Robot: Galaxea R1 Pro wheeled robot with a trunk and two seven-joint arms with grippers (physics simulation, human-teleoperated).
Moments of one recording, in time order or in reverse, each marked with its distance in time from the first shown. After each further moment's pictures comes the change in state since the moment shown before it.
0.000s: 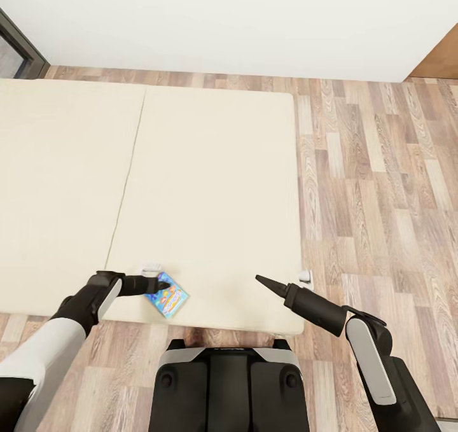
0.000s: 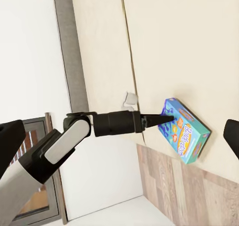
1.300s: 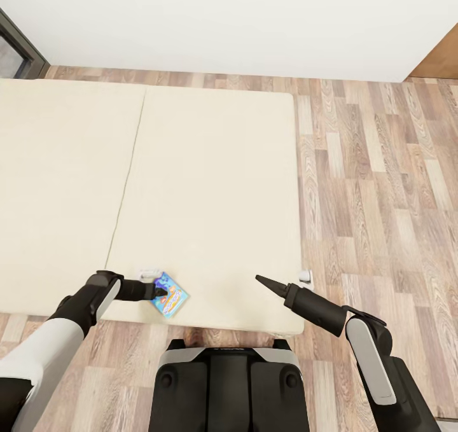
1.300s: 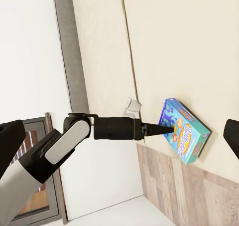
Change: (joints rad) left arm 0.000 0.012 -0.024 0.002 -0.002 0.120 -0.002; right arm 0.000 0.000 0.000 0.000 0.000 0.000 0.001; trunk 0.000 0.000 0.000
